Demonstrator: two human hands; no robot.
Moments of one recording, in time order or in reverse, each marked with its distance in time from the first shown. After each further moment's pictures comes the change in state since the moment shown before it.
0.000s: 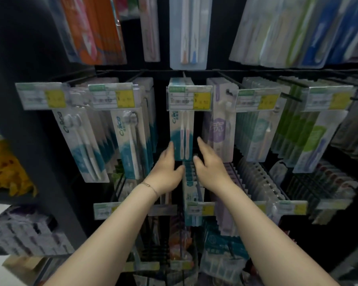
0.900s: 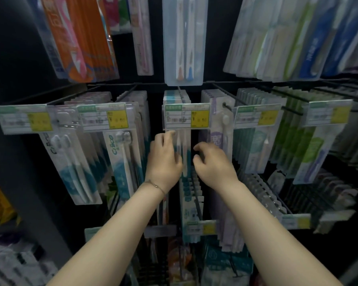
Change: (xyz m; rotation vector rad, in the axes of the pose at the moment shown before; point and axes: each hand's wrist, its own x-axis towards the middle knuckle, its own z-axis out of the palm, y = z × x) left_hand 0.038 0.028 -0.014 0.229 0.486 0.272; right_hand 0.031 -0.020 -0.026 -0.326 0.160 -0.060
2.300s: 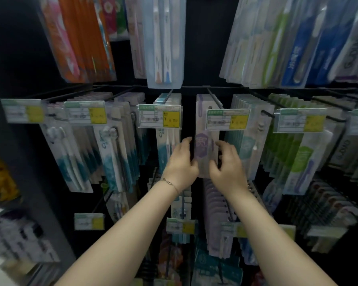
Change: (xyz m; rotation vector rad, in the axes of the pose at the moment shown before) left_hand -0.004 0.059 0.046 -0.179 -0.189 -0.135; right_hand -0.014 0.074 -0.025 0.233 0.219 -0.093
